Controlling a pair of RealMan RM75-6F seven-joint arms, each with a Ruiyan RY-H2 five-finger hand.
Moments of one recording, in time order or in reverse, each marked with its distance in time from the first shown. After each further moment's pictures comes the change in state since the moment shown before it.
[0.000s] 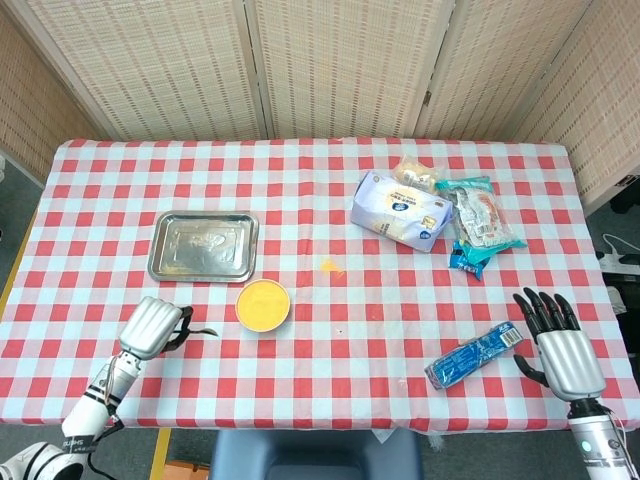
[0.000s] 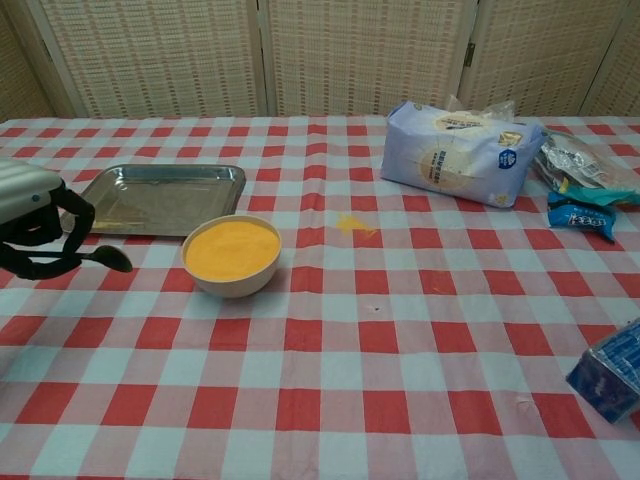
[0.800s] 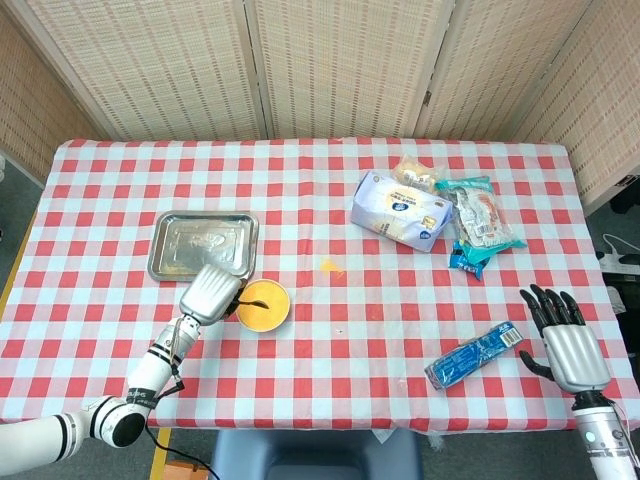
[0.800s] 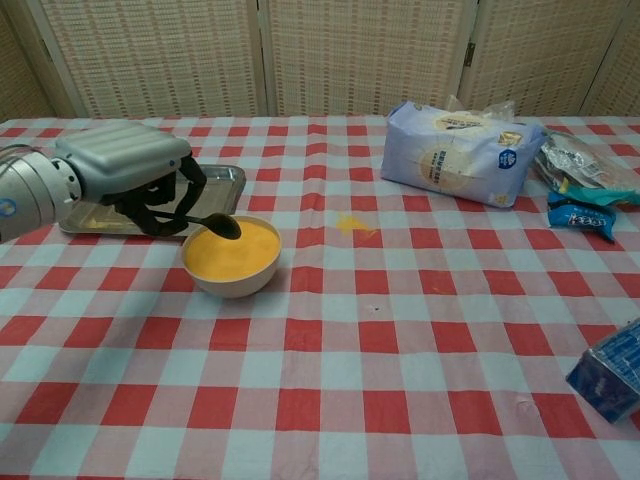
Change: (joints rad) left arm -0.227 -0.140 -0.128 -0.004 -0.242 -0.153 0.297; right arm 0.020 0.012 0.017 0.015 0.059 -0.057 0.036
